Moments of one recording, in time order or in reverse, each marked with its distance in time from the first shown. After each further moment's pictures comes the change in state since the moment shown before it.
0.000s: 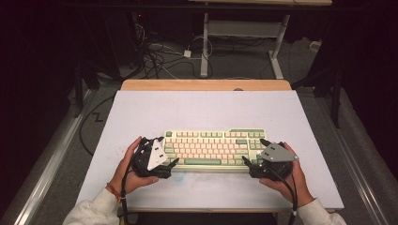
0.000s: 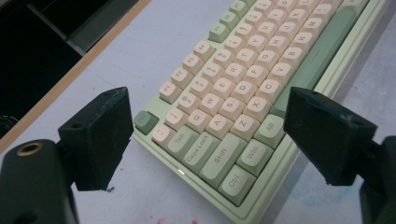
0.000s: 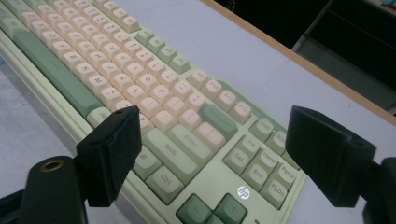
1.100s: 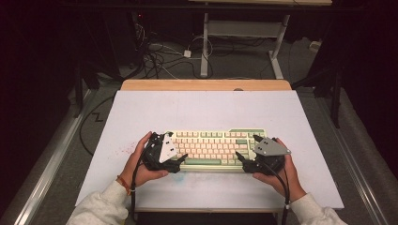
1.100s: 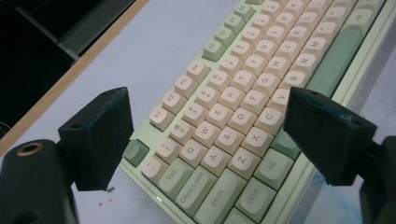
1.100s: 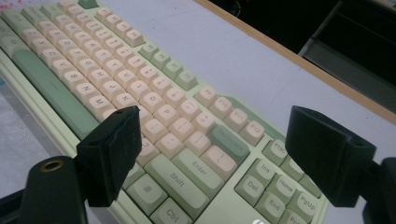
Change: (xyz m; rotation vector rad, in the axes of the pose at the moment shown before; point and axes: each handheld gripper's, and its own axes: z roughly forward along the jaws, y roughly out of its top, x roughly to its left) left arm -0.001 0.021 0.023 0.003 -0.024 0.017; right arm 0.003 0.010 0.019 -0.016 0.026 0.017
